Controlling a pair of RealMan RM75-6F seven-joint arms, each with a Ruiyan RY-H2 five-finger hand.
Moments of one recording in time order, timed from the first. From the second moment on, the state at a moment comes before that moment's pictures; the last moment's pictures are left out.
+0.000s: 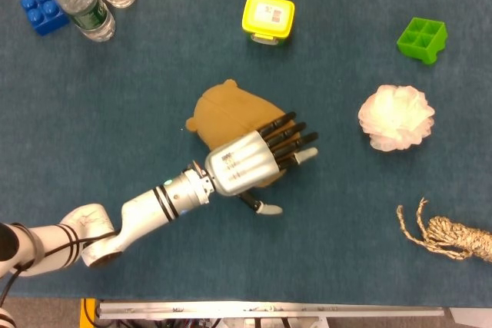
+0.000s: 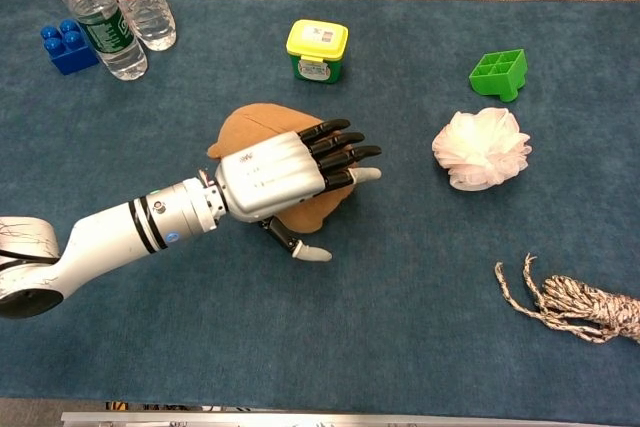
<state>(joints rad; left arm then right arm) -0.80 -1.83 0.07 -1.08 1.82 1.12 0.21 0.13 -1.02 0.14 -1.61 -1.33 1.37 0.11</state>
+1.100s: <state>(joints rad) -0.74 -1.67 0.08 -1.30 1.80 1.18 0.26 0.13 -1.02 0.14 -1.63 -1.36 1.38 0.11</state>
